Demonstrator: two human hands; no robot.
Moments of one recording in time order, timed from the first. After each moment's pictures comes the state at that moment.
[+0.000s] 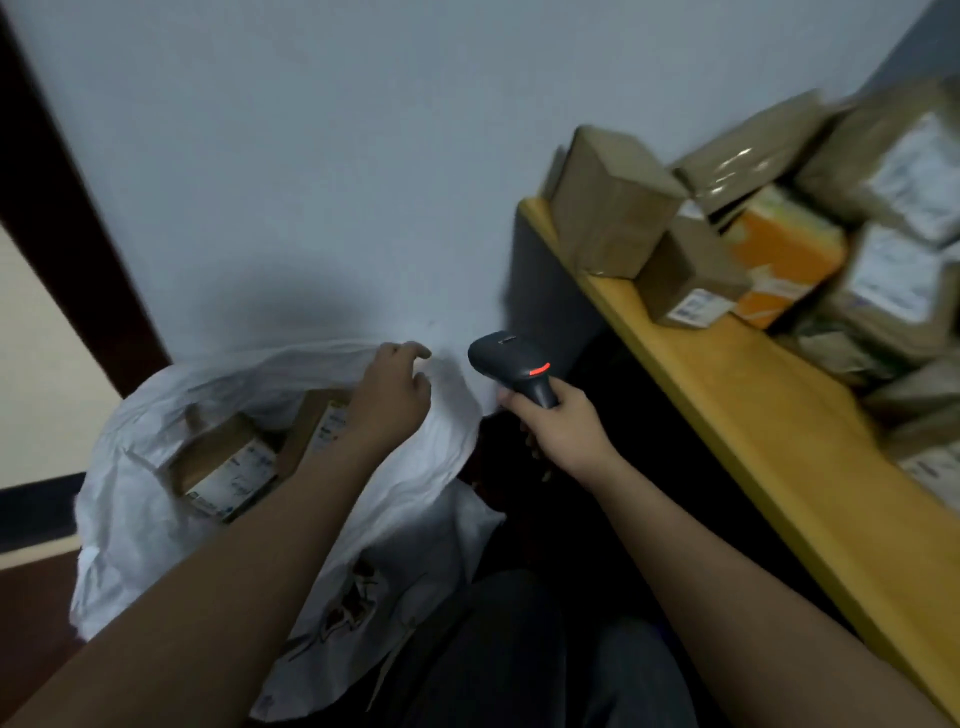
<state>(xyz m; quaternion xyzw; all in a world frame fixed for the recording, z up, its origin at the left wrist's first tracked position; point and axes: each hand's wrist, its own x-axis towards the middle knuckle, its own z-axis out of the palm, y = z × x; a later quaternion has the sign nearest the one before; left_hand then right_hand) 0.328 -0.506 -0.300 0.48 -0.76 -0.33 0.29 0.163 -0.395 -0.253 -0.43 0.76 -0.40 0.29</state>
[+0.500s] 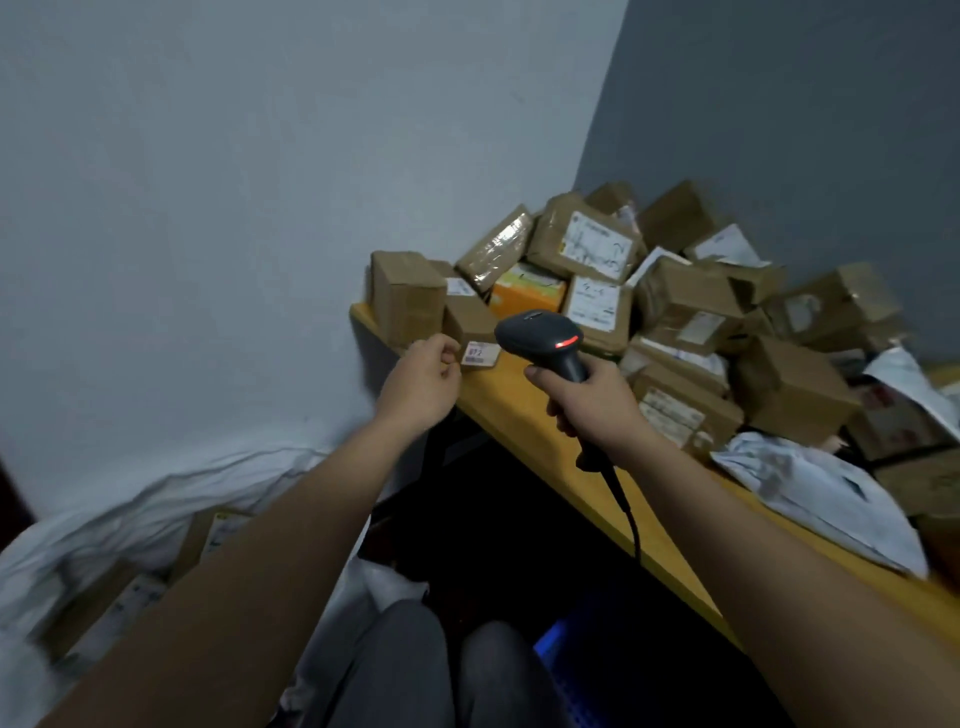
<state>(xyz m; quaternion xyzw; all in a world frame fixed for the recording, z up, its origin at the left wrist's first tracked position) 0.214 -0.389 -0.121 0.30 -0.82 -0.35 0.33 0.107 -0.226 -0.065 -0.35 0.78 -0.49 0.18</state>
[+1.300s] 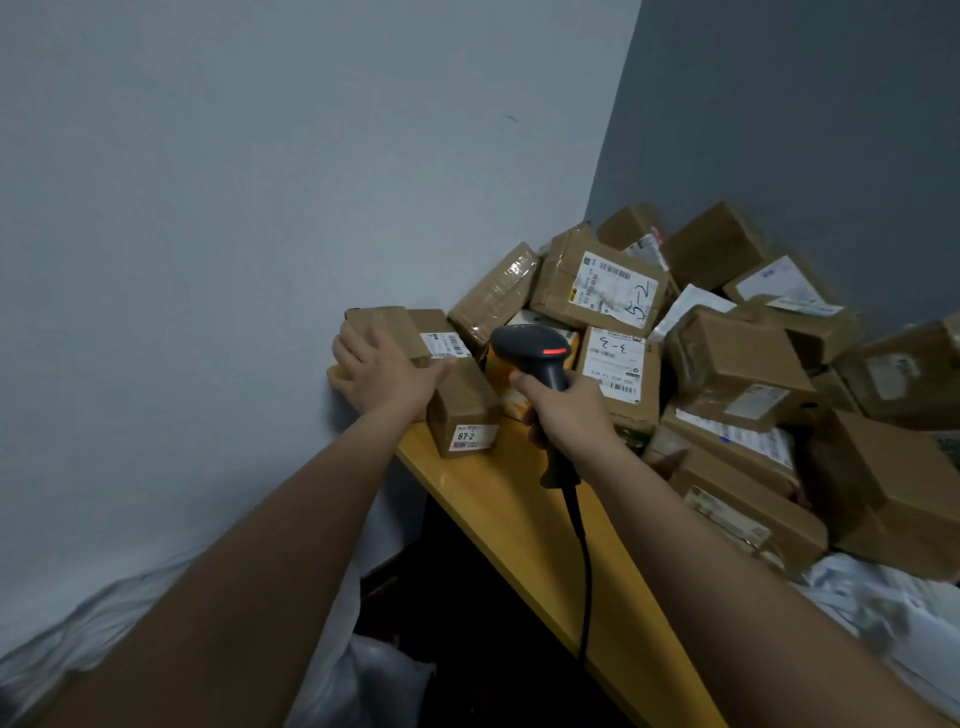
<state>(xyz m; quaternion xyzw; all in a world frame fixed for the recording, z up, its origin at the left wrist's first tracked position) 0.097 -0.506 -0.098 0.55 -0.75 -0.19 0.31 0.011 -0.337 -0.063 -0.31 0.74 -0.56 0.19</state>
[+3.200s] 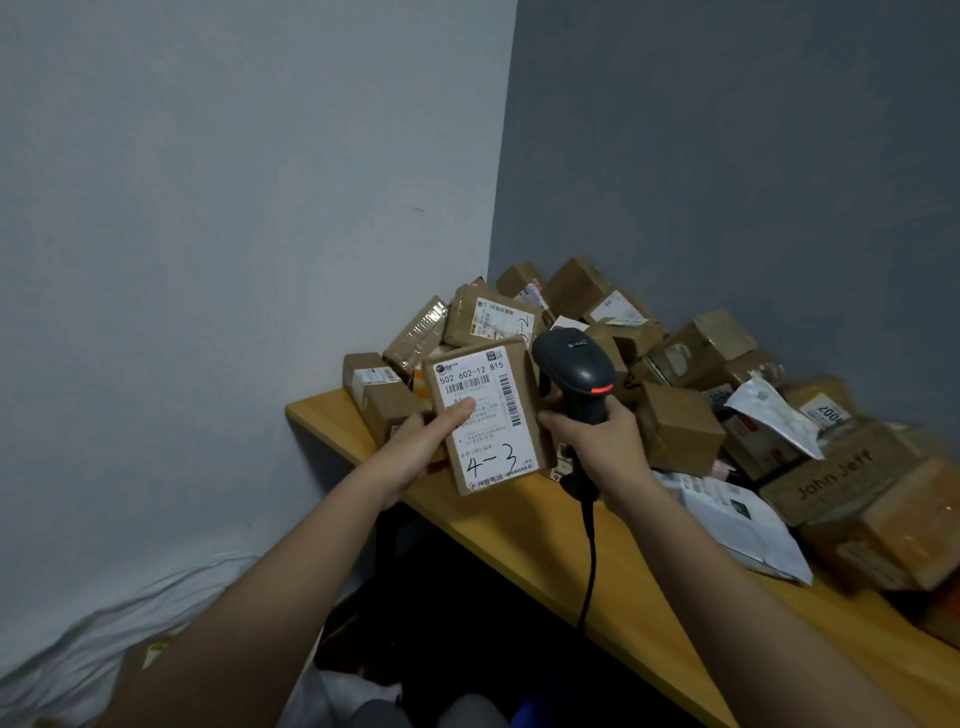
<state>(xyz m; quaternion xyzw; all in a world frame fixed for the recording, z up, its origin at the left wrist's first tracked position) 0.183 -0.310 -0.054 0.18 -0.70 -0.67 0.17 0.077 -0.136 -0.021 -0.27 0.67 -0.69 0.10</state>
